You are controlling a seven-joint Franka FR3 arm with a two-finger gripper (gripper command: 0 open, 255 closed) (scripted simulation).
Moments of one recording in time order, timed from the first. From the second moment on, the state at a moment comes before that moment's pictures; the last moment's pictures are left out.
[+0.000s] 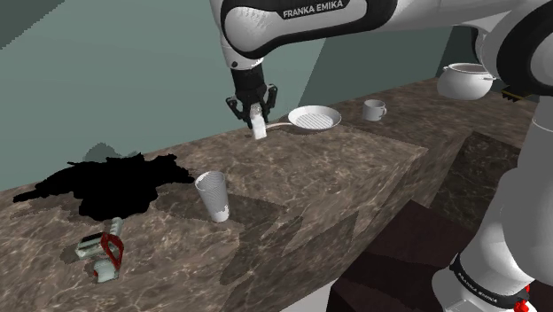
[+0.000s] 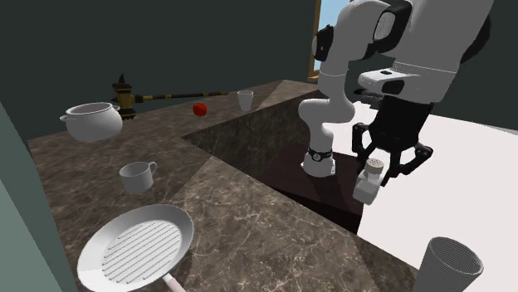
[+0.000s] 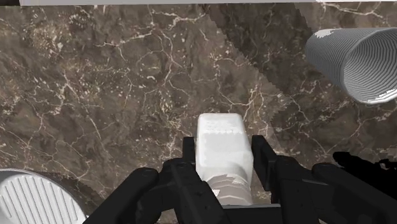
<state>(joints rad) 0.30 0.21 0.14 -1.46 -0.17 1.67 0.71</state>
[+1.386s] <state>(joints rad) 0.31 0.25 0.14 -1.66 -0.19 1.90 0.77</state>
